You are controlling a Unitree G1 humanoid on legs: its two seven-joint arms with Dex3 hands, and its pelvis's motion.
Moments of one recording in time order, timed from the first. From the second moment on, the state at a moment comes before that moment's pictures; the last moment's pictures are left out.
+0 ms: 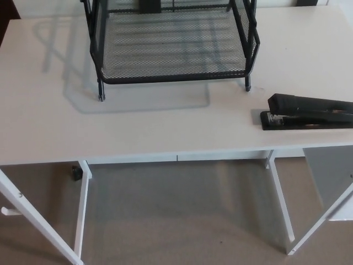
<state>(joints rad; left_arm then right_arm) -0.07 0.73 0.08 1.31 0.11 0.02 -0.19 0.03 -0.75 -0.06 1.10 -0.14 -0.26 0.26</state>
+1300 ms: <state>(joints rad) -0.04 0.74 0.31 1.28 -0.01 0.00 -0.24 -0.27 -0.78 -0.44 0.34 0.13 0.04 0.24</state>
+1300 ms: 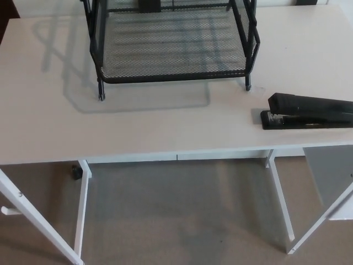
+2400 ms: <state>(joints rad) 0.01 0.73 0.30 1.27 -0.02 0.00 -0.24 -0.73 -0.76 0.42 0.48 -0.20 0.26 0.53</state>
